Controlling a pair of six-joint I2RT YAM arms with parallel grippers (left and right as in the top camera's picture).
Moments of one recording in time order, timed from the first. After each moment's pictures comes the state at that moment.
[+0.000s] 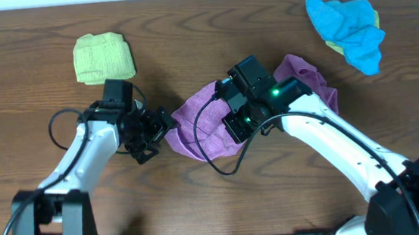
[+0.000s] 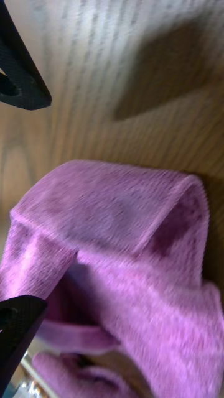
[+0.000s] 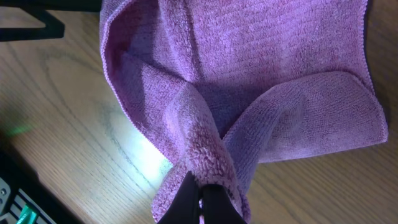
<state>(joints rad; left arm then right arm) -0.14 1.62 0.93 -0.68 0.51 -0.79 0.56 1.64 1.24 -0.87 -0.27 0.02</state>
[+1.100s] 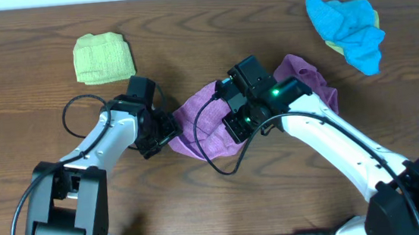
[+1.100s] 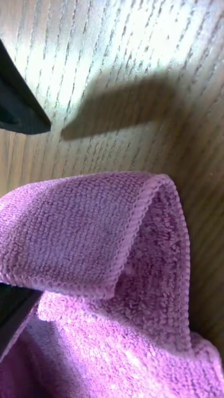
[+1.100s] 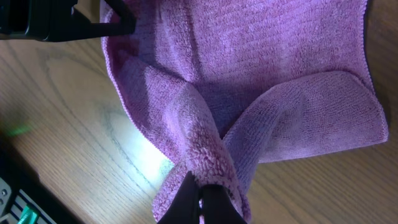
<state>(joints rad) -0.25 1.72 0.97 -0.68 0.30 -0.74 0.56 1.64 1.24 -0.87 -0.27 0.02</state>
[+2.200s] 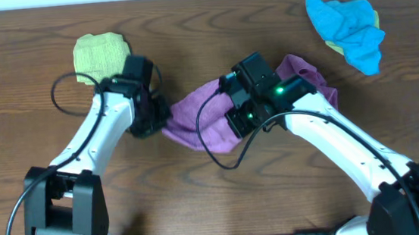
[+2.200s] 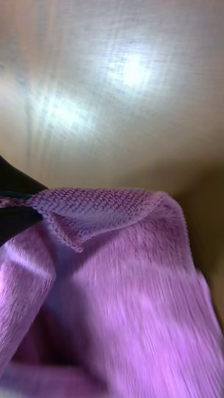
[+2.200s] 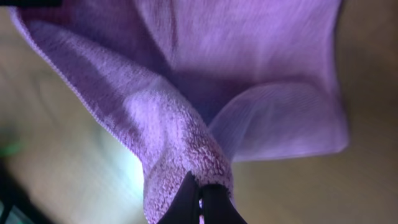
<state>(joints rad) -0.24 1.73 1.24 -0.91 0.22 -0.62 0.53 1.62 1.24 -0.81 -0.23 0.04</state>
